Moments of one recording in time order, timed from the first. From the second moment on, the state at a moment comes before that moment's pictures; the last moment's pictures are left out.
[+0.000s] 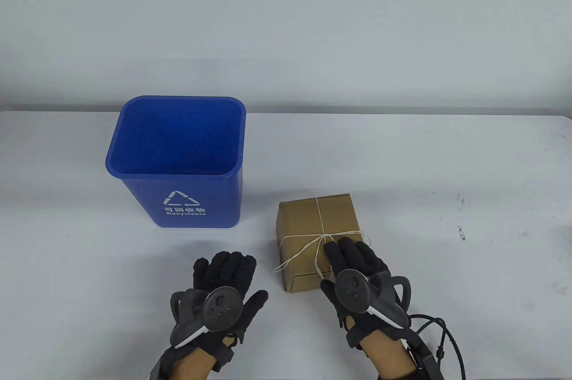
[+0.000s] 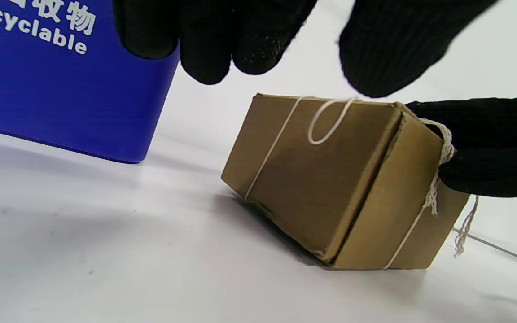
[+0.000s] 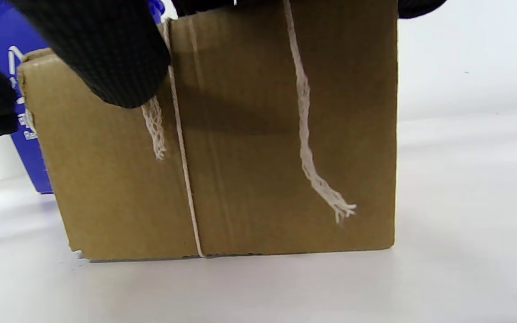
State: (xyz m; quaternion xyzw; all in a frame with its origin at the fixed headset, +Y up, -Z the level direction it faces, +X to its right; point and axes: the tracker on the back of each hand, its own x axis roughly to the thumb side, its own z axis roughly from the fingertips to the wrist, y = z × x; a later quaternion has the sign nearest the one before) left_hand -0.146 -0.710 -0.211 0.03 -0.15 0.16 0.97; right_hand 0.117 -0.712 -0.239 0.14 -0.02 0.99 0.09
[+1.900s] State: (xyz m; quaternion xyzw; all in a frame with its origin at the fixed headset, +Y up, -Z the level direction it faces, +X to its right) left_hand -0.114 -0.705 -0.252 -0.06 -0.23 0.18 0.95; right_hand 0.122 -0.706 -0.226 0.23 -0.07 0.95 0.22
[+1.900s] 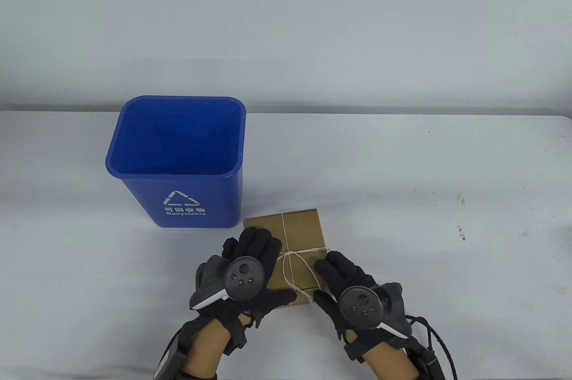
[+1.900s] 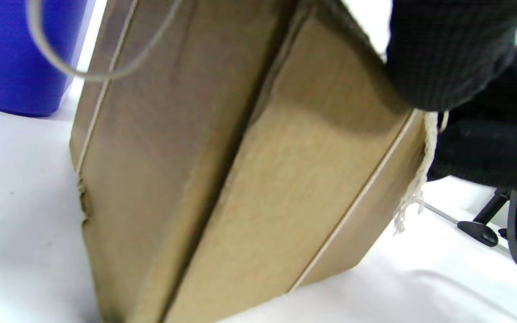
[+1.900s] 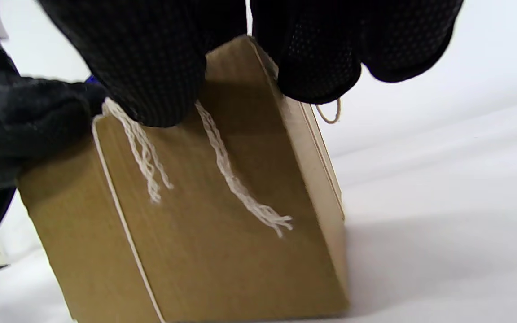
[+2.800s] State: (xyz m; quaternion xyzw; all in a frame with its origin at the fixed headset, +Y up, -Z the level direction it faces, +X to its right) left_hand -0.123 -0.710 -0.251 -0.06 -0.23 0.21 0.95; right_hand 0.171 -0.720 -0.259 0.12 -0.06 0.94 0.31
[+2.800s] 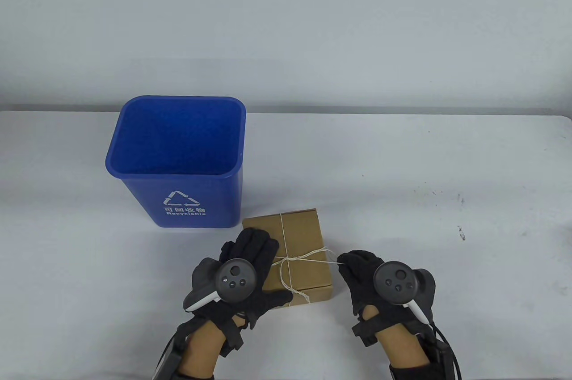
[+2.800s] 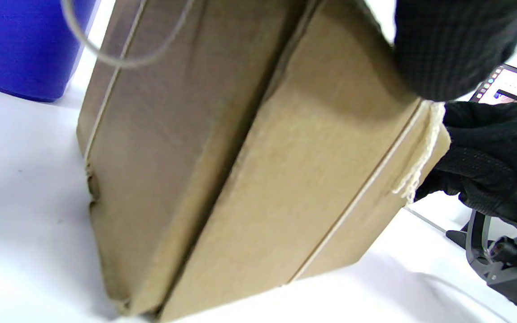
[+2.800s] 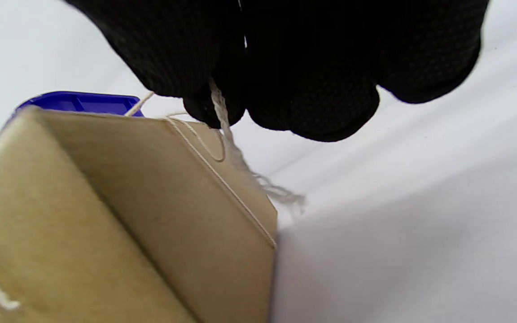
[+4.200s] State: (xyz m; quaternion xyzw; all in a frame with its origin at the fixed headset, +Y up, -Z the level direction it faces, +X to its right) left_hand -0.128 -0.712 -0.250 -0.06 -0.23 0.21 0.95; right_hand 0.236 -0.749 -0.287 -0.09 0.05 0.98 0.16
